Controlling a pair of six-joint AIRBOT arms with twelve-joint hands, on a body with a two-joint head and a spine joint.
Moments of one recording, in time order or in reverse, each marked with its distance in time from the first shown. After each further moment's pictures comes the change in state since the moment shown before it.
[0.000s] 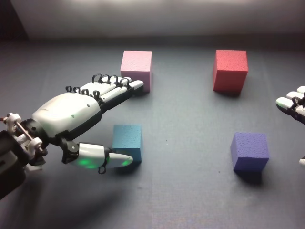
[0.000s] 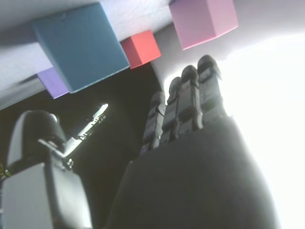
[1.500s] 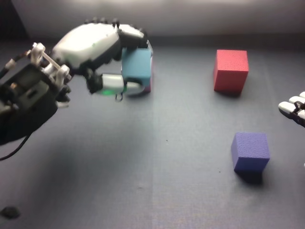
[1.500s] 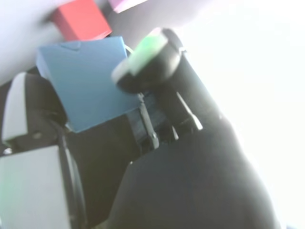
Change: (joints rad) left arm -0.304 -0.110 0.205 0.004 0.120 -0.011; right arm -0.022 -0.010 0.000 0.023 0.005 0.000
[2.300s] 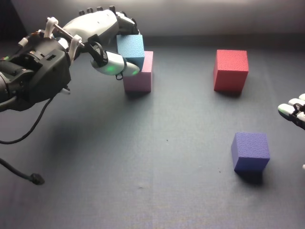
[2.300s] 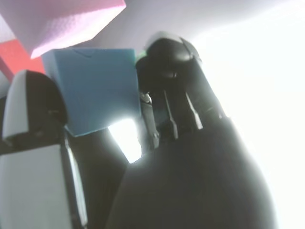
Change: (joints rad) left arm -0.105 -0.127 0.220 -0.127 0.286 0.038; right arm -0.003 -0.013 0.008 0.006 -0.004 0.001
